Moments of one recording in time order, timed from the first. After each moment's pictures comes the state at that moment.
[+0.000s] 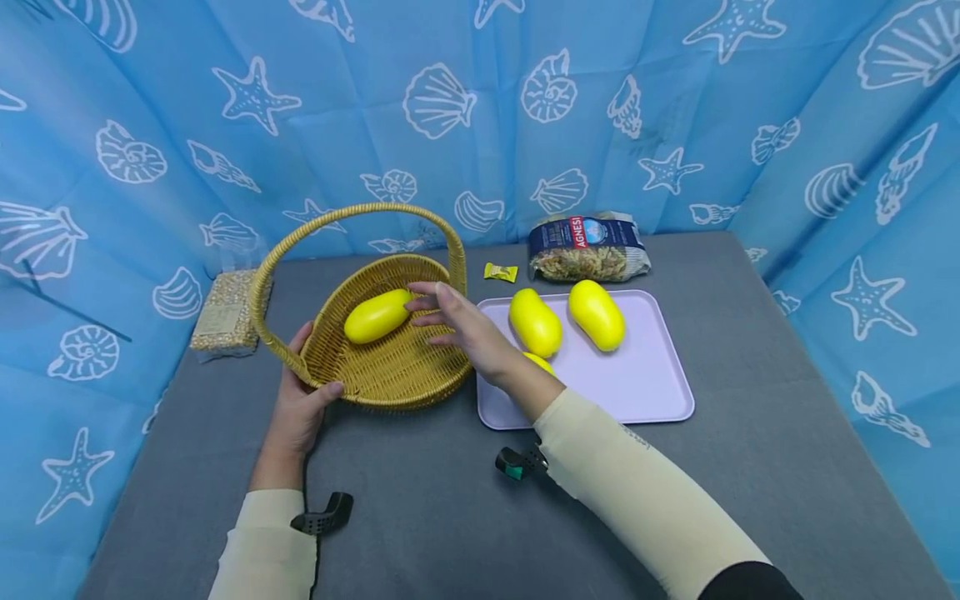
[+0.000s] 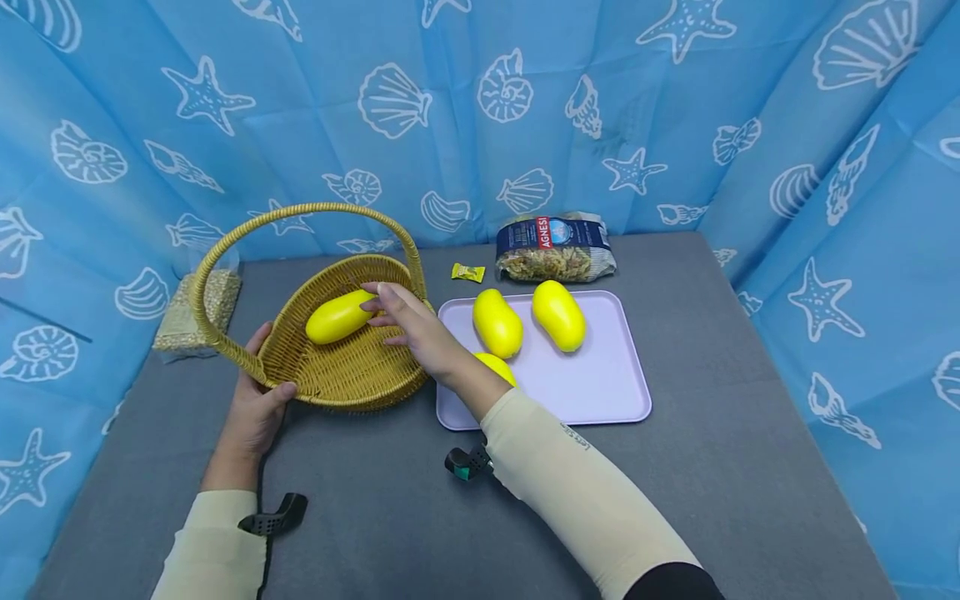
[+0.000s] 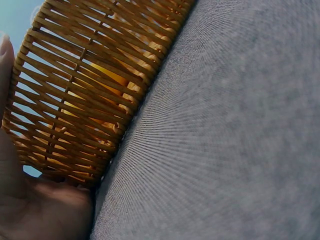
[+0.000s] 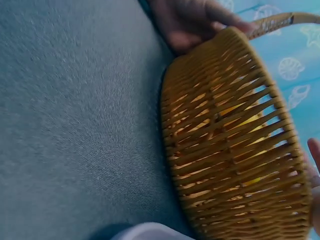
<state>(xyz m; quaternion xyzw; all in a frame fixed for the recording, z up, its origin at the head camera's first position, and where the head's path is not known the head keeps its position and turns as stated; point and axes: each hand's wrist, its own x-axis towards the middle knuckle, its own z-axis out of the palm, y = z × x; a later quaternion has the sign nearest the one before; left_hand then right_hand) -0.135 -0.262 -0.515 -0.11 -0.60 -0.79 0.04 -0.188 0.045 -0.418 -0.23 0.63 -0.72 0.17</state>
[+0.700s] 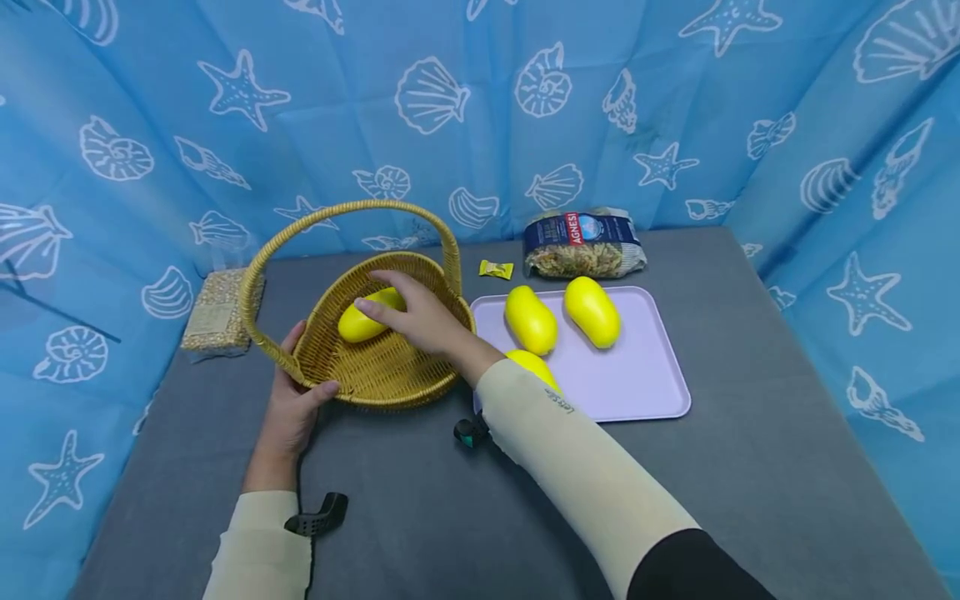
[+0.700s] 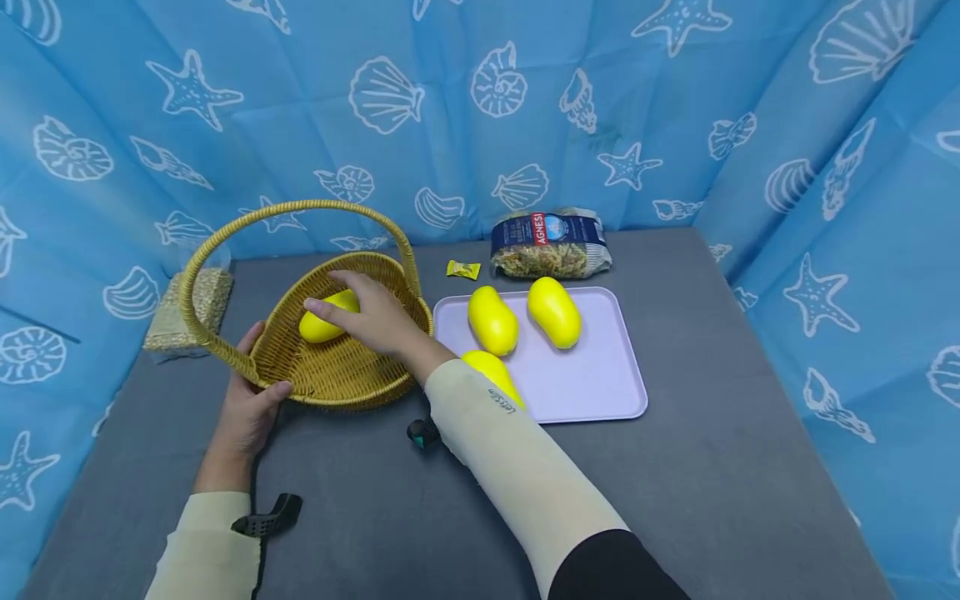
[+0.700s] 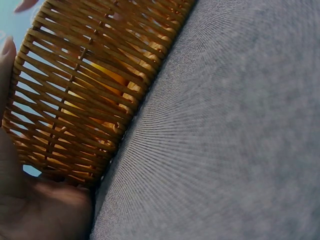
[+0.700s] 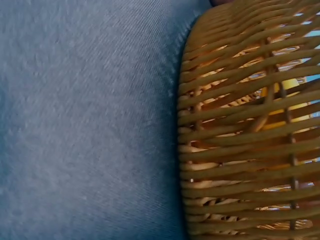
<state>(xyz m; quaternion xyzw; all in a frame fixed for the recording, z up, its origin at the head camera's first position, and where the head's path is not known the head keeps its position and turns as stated) -0.137 -0.262 -0.515 -0.10 -0.61 -0.78 0.04 -0.229 -0.006 -0.433 -0.25 0.80 -0.54 0.11</state>
